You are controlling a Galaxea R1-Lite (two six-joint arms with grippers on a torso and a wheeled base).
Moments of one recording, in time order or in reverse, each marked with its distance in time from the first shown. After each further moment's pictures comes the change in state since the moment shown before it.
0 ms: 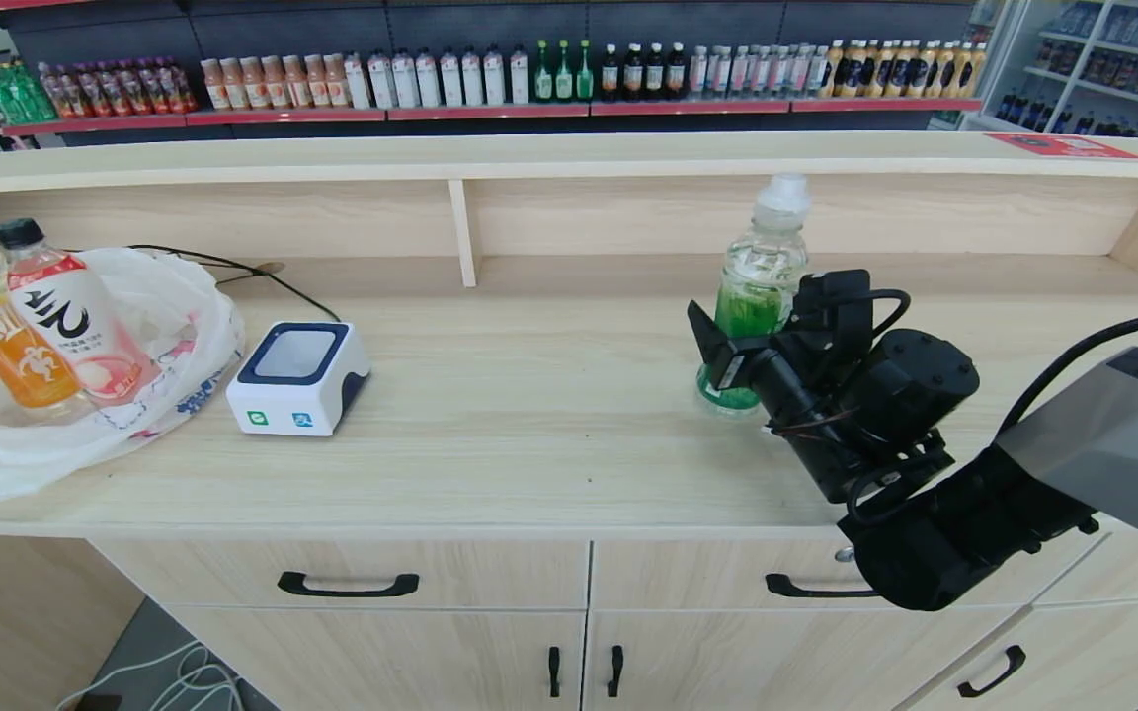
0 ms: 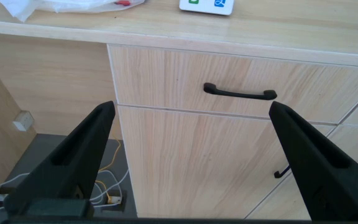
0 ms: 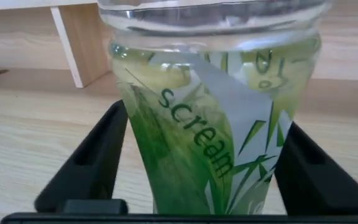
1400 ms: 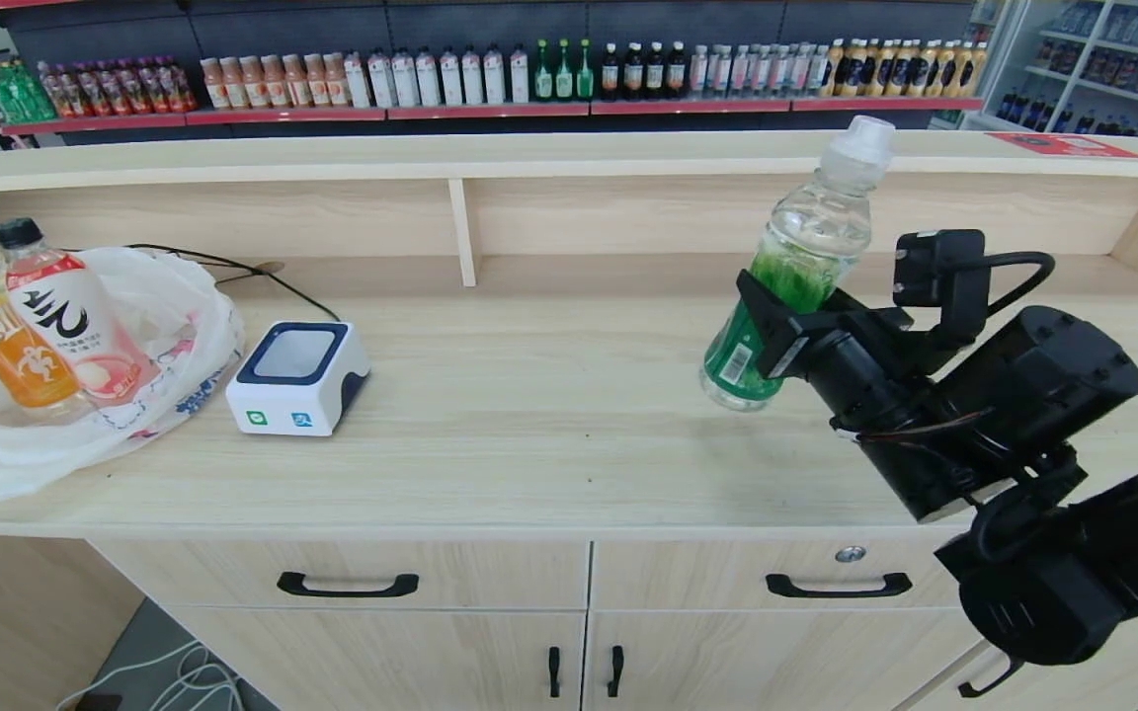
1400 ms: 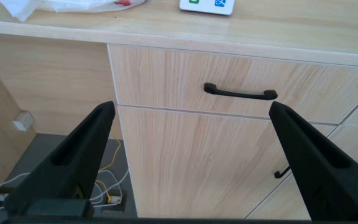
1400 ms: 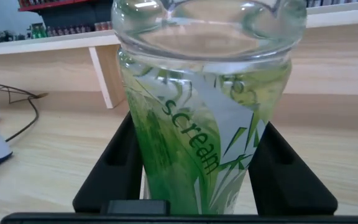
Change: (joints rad) left arm 0.000 0.000 0.000 0.000 0.000 0.000; right arm 0.048 -0.244 0.191 -0.001 -0.004 0.044
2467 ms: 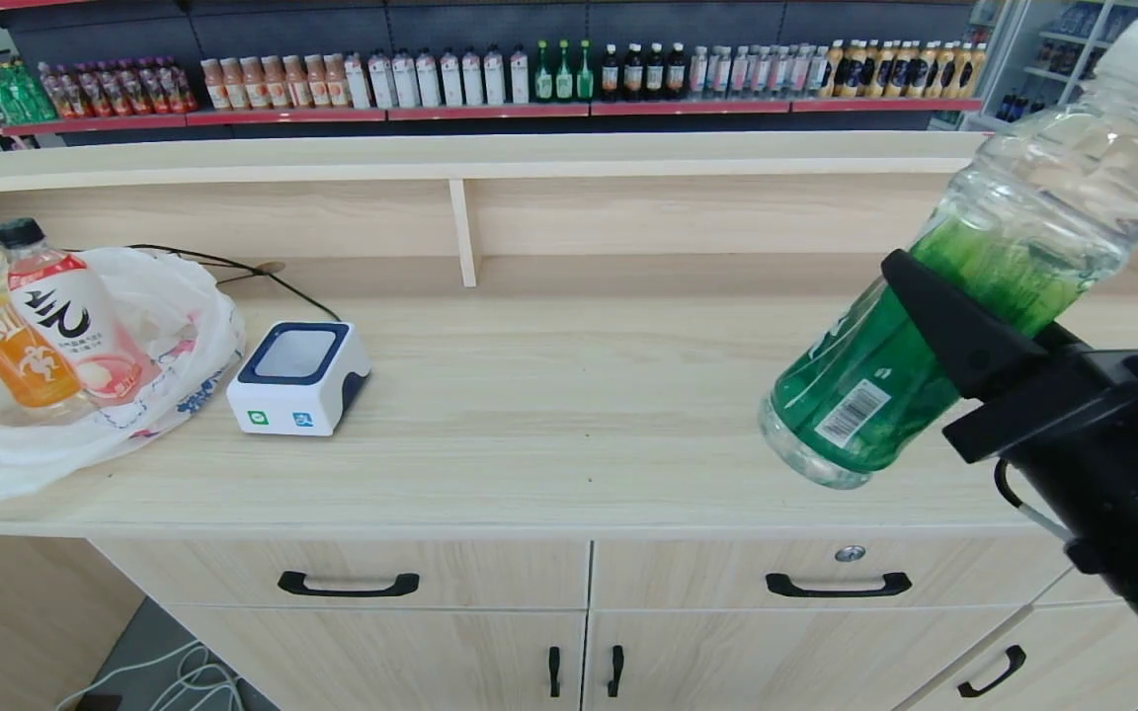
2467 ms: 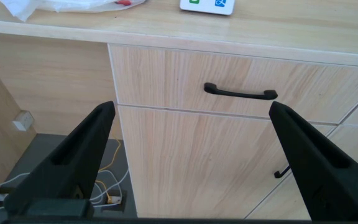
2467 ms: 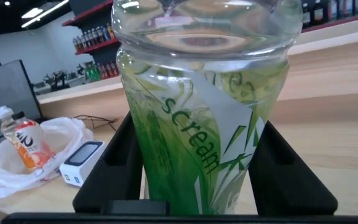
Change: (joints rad) left arm 0.000 0.000 0.000 0.000 0.000 0.000; right arm 0.314 -0.448 0.326 -0.001 -0.230 0.045
